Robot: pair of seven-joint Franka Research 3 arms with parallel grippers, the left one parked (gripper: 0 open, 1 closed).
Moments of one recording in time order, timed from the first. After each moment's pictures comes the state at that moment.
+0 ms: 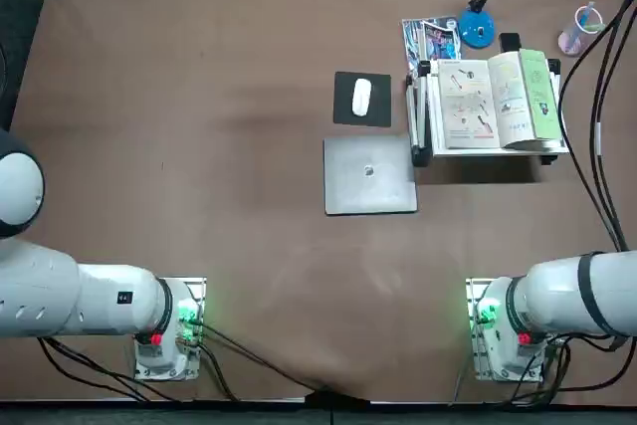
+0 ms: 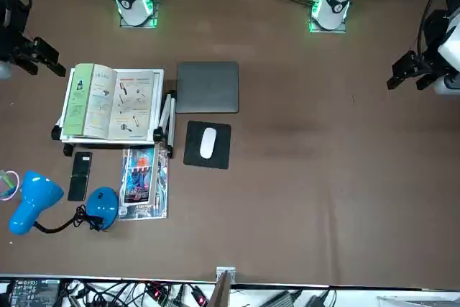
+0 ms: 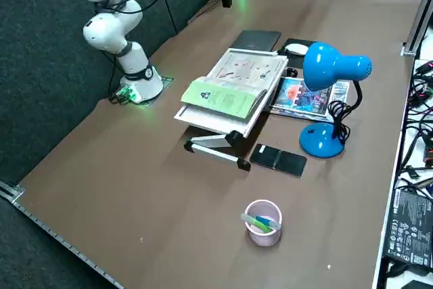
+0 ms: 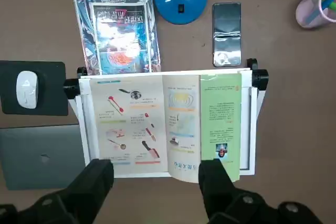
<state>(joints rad) -0.03 -0.05 0.00 -1.63 0.03 1.55 0.03</state>
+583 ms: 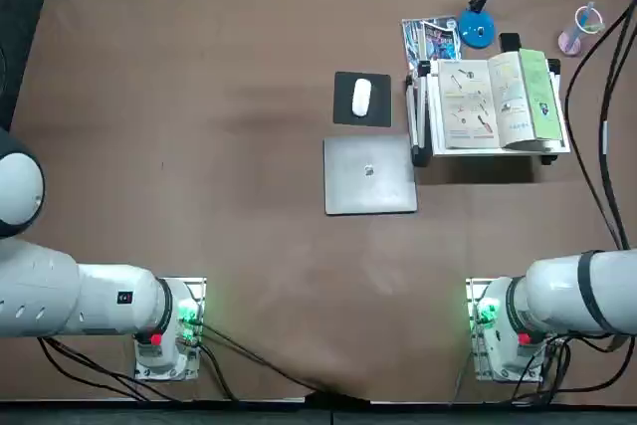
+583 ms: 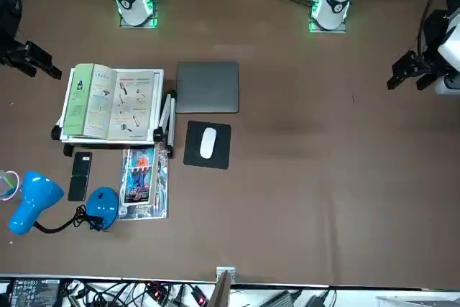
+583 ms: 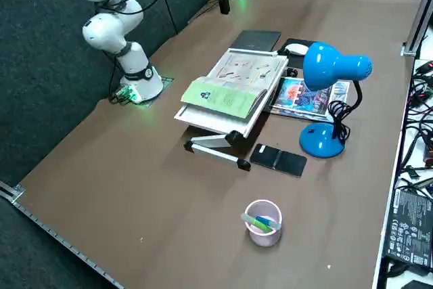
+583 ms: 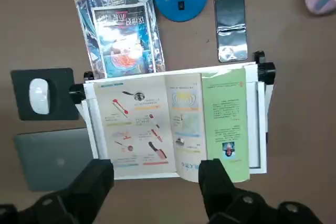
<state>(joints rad) -0.09 -0.03 0.00 -1.63 0.11 1.55 0.03</state>
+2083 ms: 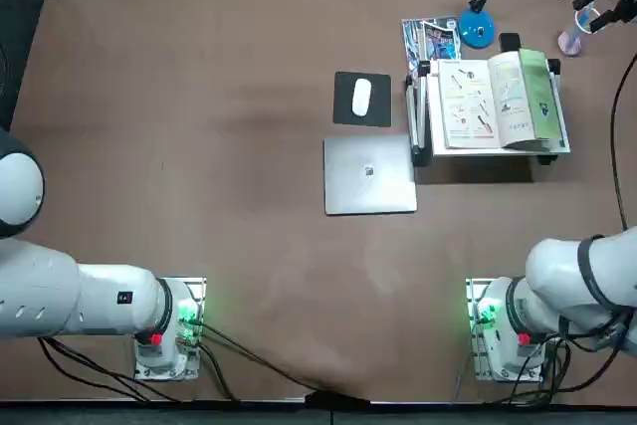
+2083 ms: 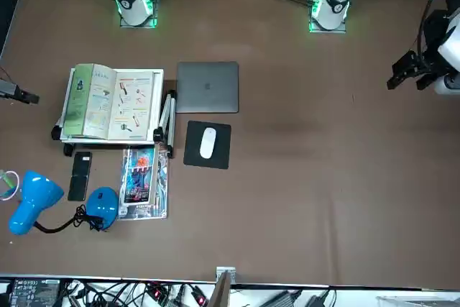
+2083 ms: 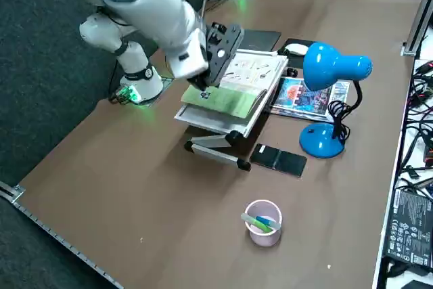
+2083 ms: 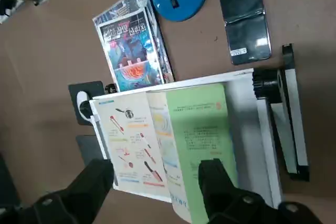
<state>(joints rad) -0.50 0.24 -0.01 -1.63 0.49 1.55 -0.36</state>
